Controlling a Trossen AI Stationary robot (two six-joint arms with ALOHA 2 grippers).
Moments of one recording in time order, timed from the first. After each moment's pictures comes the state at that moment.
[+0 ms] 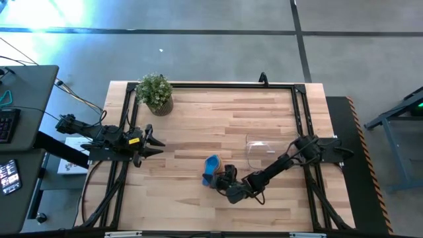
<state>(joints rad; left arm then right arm) -0.33 0.01 0.06 -0.10 -0.19 -0.23 0.52 2.18 1.12 0.66 0.87 1.65</state>
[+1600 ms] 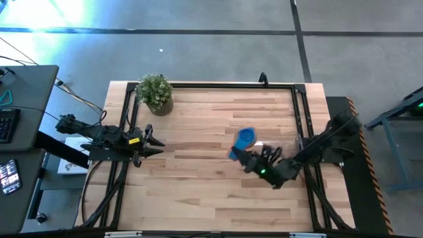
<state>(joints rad) -0.33 0.01 0.06 -0.10 -0.19 -0.23 0.61 1.64 0.79 1.13 1.22 0.86</state>
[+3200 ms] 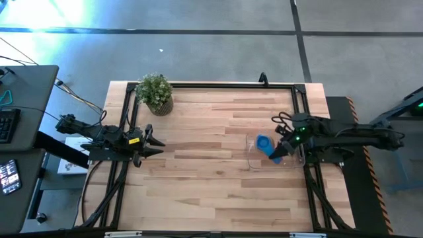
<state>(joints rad) -0.33 0.01 0.06 -0.10 -0.19 -0.23 -0.12 0.51 0.39 -0.38 -0.62 1.02</state>
